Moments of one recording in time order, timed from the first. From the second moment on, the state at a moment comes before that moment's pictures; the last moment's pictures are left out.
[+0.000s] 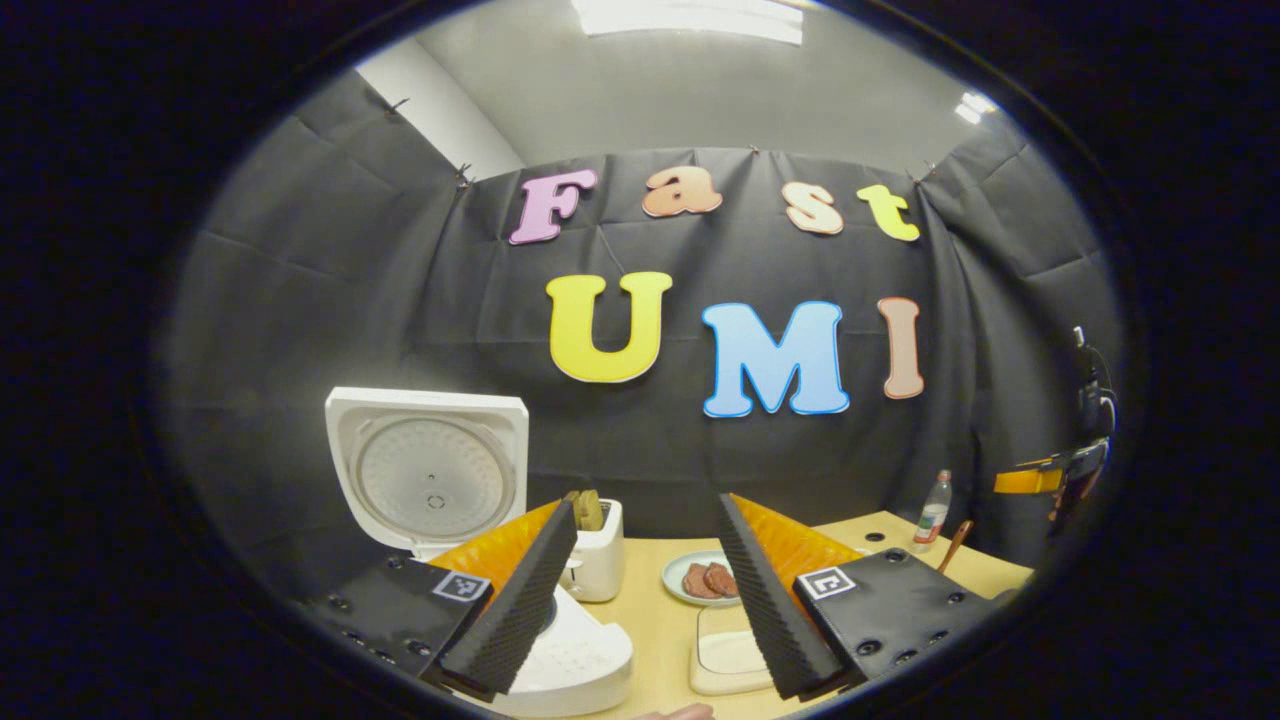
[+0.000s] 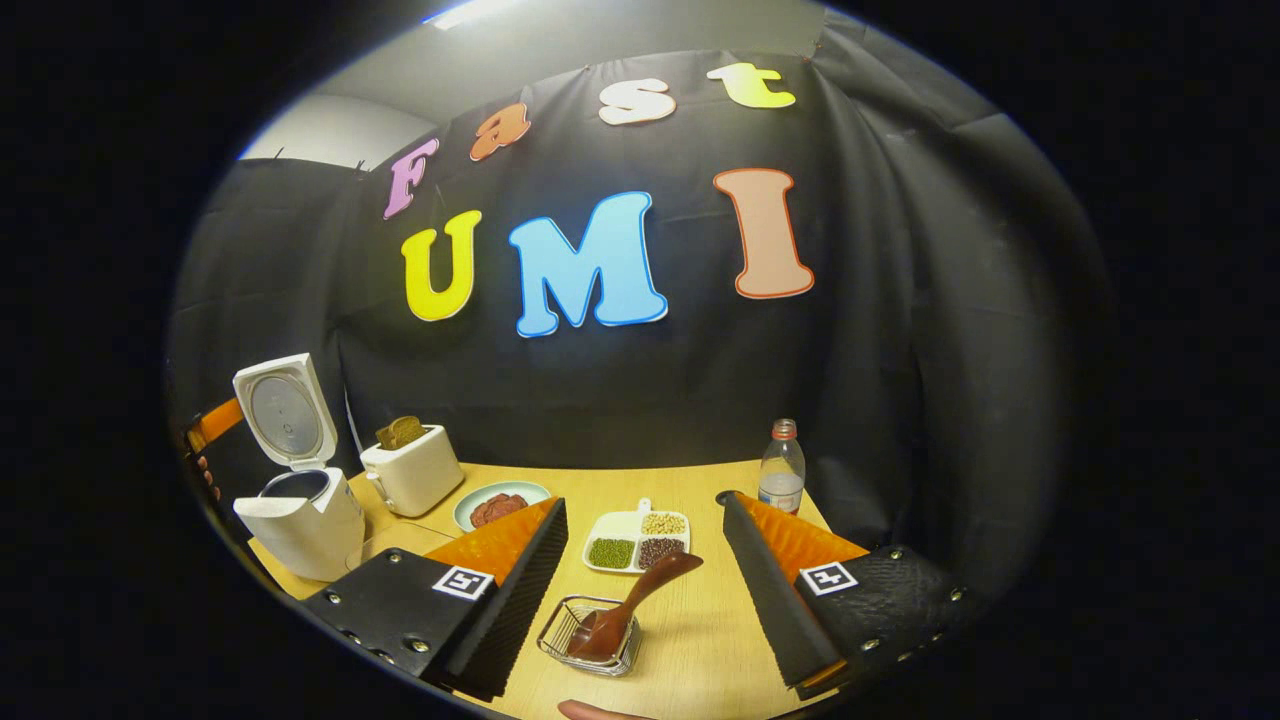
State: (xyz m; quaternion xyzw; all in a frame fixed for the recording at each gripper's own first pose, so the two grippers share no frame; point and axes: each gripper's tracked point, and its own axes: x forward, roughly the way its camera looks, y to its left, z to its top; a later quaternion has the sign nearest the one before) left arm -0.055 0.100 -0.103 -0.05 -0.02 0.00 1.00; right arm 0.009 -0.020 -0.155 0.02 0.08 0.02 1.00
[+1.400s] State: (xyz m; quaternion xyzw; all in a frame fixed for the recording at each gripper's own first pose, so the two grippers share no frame) left arm -0.051 0.062 -0.134 0.00 -0.01 -0.03 1.00; right arm 0.090 -0.007 -0.252 0.11 0.11 0.05 0.99
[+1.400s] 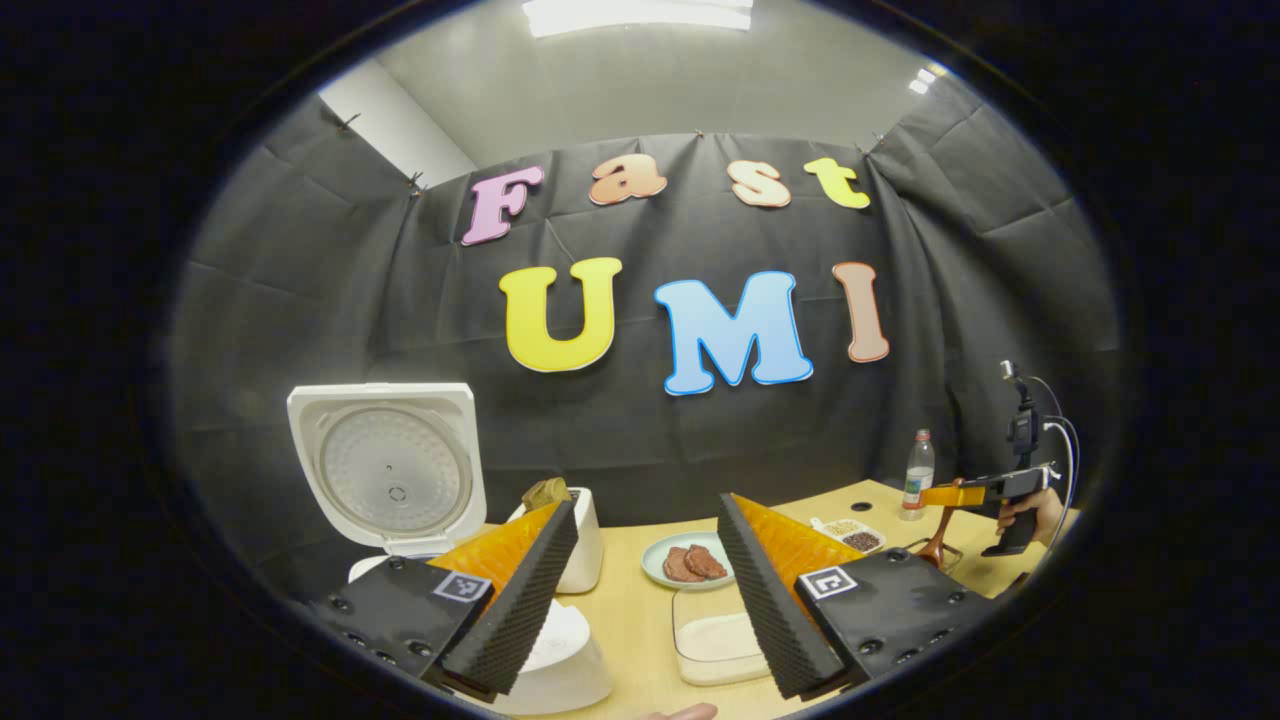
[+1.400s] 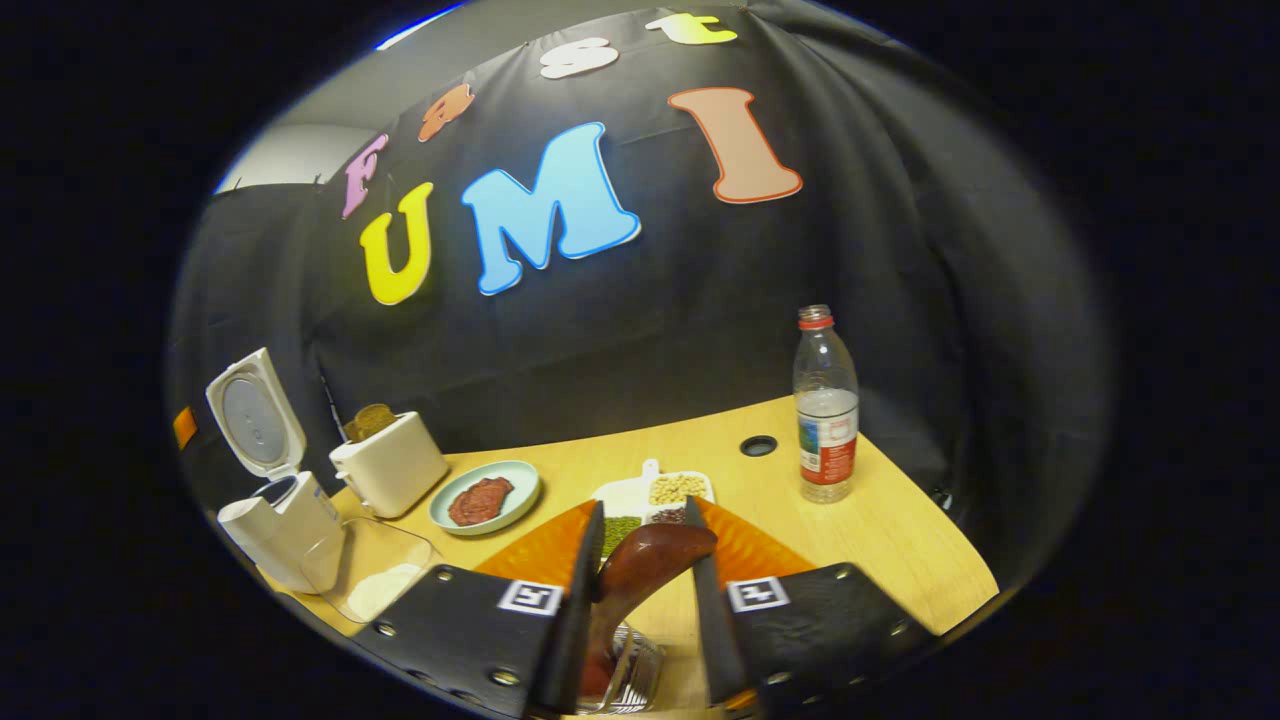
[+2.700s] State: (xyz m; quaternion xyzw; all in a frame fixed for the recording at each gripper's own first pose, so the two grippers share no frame) left arm -0.080 0.065 -0.127 -0.01 -0.02 -0.04 1.00; right arm 0.075 0.133 -0.100 0.09 0.03 0.14 0.99
